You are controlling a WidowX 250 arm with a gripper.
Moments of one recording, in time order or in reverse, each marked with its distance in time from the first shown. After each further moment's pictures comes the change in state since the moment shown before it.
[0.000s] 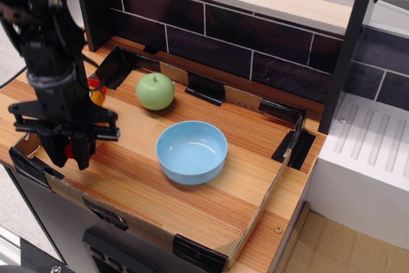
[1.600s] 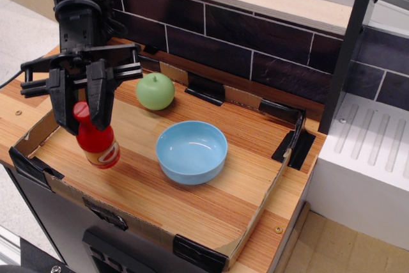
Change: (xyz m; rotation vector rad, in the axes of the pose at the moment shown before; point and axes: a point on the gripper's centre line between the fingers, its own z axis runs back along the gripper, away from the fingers) arm -0.033 -0.033 0.069 -0.246 1.078 0.111
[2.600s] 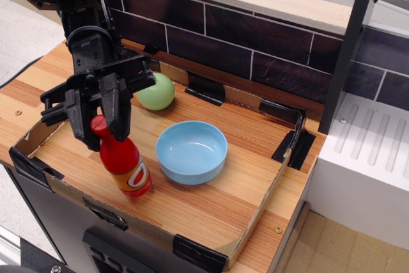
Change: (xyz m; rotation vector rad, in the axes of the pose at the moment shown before) arm 0.000 -0.013 -0.015 -0.134 0.213 -0.136
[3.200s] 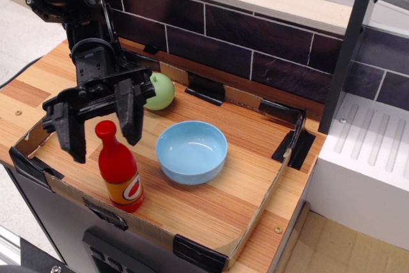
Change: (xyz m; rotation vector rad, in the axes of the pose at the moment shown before) arm 0.010 0.005 -0.001 0.008 0.050 0.045
